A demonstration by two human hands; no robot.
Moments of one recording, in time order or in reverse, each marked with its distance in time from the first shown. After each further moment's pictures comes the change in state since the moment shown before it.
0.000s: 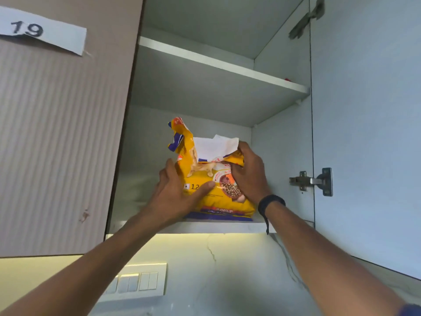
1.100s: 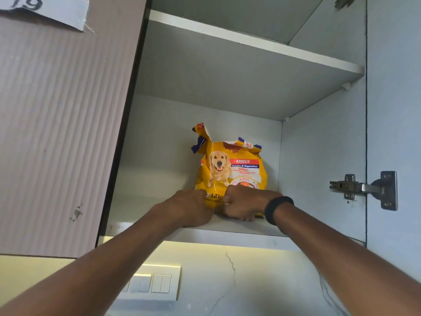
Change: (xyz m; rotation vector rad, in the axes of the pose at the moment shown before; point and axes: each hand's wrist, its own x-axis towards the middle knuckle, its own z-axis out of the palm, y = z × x) left_hand 0.043 -0.028 0.032 0.634 -0.421 -0.117; right_hand 0.000 0.011 0.049 -0.419 -1.148 0.231
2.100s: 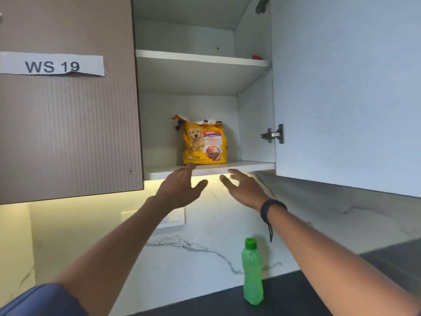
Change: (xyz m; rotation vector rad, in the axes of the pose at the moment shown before) left_hand -0.204 0.034 -0.028 -0.123 0.197 0.181; right_hand -0.225 -0.034 0.073 0.587 0.481 0.234
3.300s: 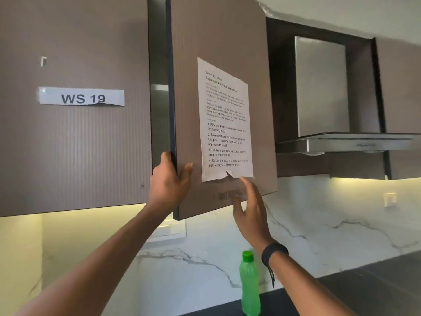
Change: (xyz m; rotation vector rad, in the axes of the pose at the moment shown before) left_hand -0.069 0.041 -0.091 -0.438 0.447 -0.137; right_hand -0.092 -0.027 -0.002 0.185 0.573 -0.380
